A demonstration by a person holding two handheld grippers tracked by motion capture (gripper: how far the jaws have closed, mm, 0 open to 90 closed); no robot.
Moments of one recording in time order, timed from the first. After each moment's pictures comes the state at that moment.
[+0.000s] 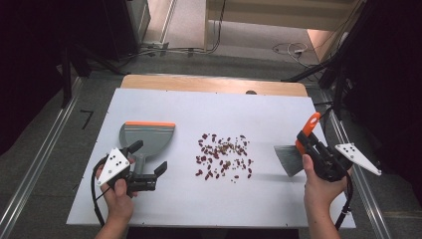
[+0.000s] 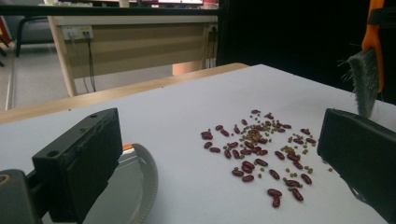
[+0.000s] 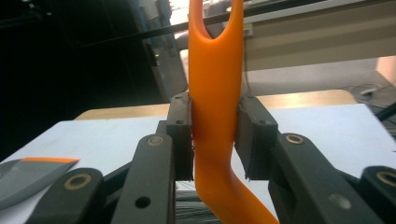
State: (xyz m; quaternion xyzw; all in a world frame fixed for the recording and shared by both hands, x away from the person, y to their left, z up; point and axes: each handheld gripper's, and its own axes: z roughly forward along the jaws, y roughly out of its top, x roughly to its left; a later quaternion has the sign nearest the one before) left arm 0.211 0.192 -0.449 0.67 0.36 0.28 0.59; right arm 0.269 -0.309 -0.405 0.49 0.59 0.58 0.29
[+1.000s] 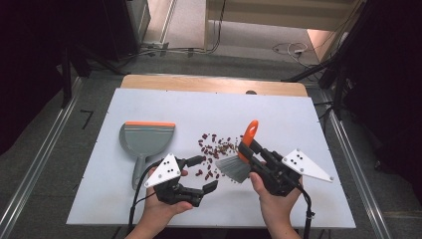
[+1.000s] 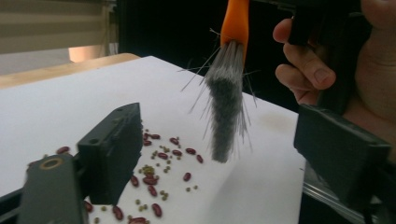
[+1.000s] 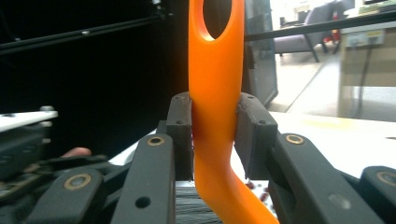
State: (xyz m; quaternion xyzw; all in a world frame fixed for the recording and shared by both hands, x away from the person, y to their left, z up) left arm 0.206 0.085 -0.432 0.72 0.28 0.11 0.63; right arm 0.218 -0.182 -0.377 0.36 0.65 0.65 0.19
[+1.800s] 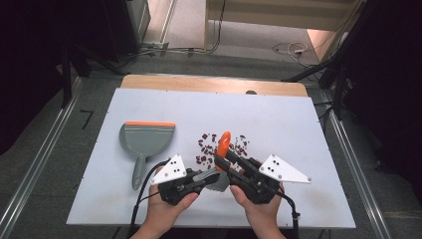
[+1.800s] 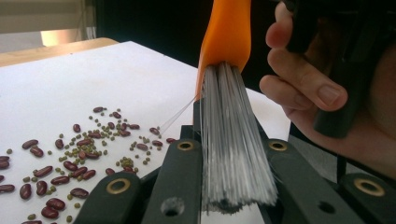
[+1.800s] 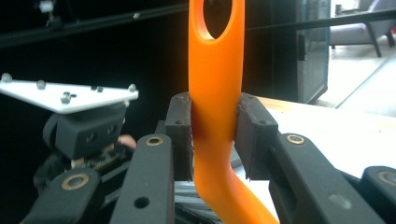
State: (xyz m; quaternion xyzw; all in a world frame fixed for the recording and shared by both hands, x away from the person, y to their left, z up) left arm 0.209 0.083 -0.432 0.74 0.26 0.09 0.61; right arm 0.209 -0.151 -0.382 0.28 0.69 0.65 0.14
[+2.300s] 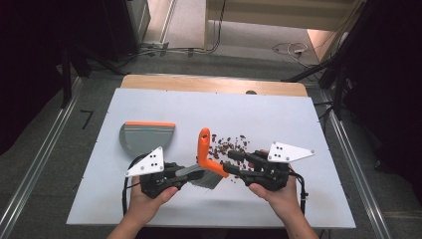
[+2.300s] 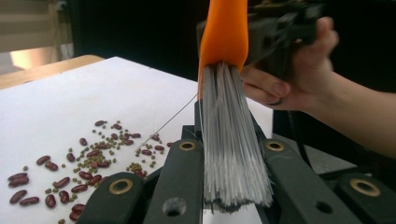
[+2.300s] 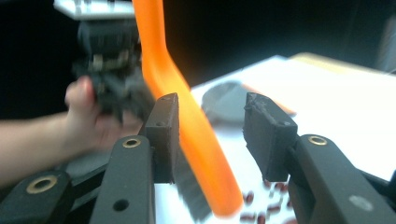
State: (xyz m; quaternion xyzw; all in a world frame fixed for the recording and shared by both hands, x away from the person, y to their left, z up) left arm 0.219 0.128 -0.425 0.74 0.20 0.06 0.64; right arm 0.255 -0.189 -0.393 0.18 0.78 0.60 0.02
